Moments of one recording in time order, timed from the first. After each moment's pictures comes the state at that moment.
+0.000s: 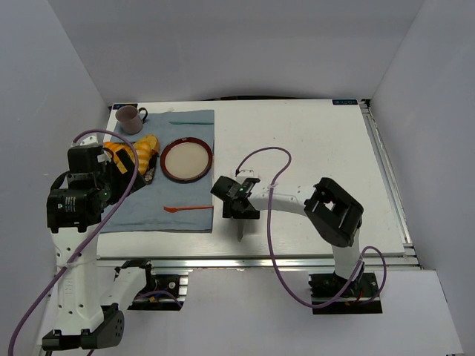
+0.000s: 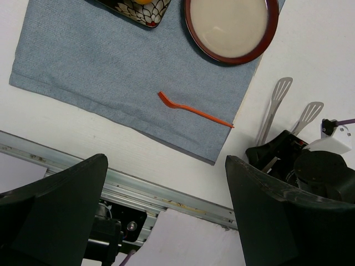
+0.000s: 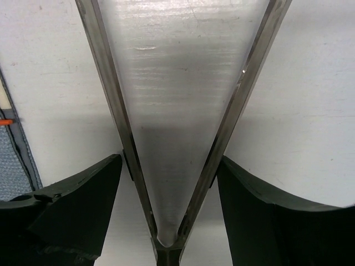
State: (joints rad) left arm 0.02 0.91 1.45 -1.30 -0.09 -0.45; right arm 1.06 1.94 1.31 -0.66 0.36 1.00
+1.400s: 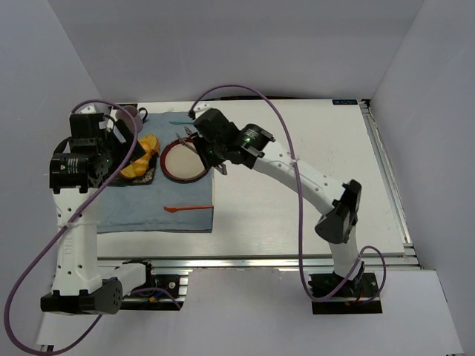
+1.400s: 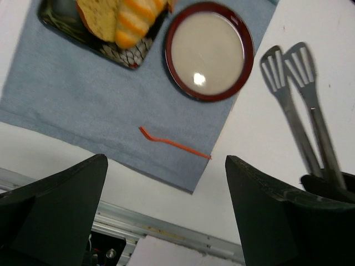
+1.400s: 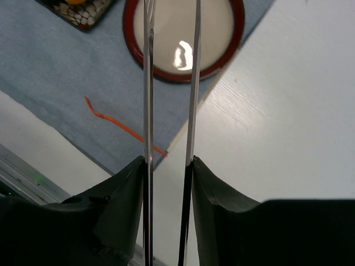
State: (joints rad) left arm 0.02 1.12 1.59 -1.21 -0.10 -0.50; right arm 1.04 1.95 2.15 -0.96 0.24 0.28
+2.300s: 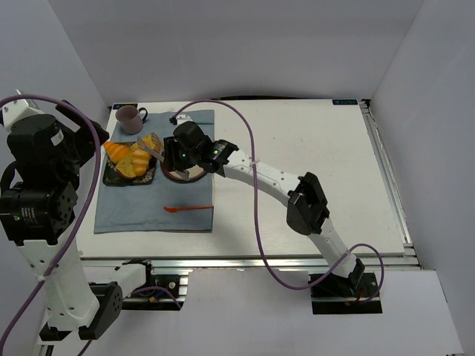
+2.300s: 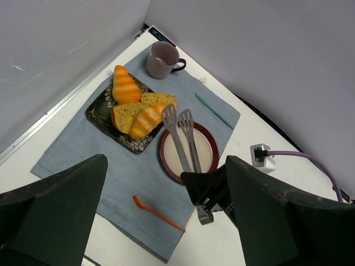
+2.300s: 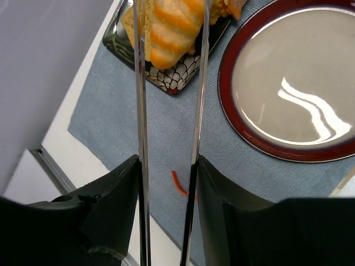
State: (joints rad) left arm 0.02 1.11 2.08 -1.29 -0.38 -0.55; right arm 1.04 2.27 2.20 -0.47 0.02 0.53
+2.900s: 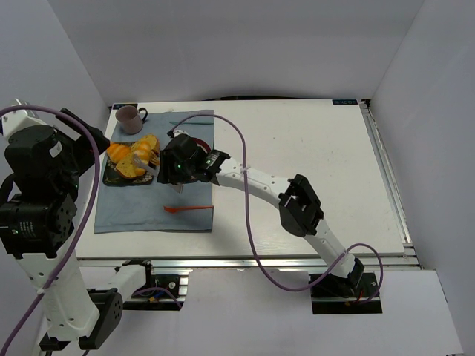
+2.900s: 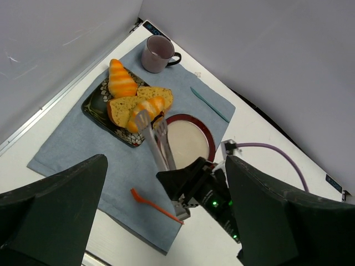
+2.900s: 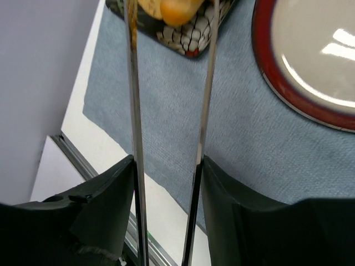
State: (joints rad) left arm 0.02 1.06 2.04 -1.30 -0.36 -0.56; right arm 1.07 2.31 2.16 -0.44 -0.04 0.70
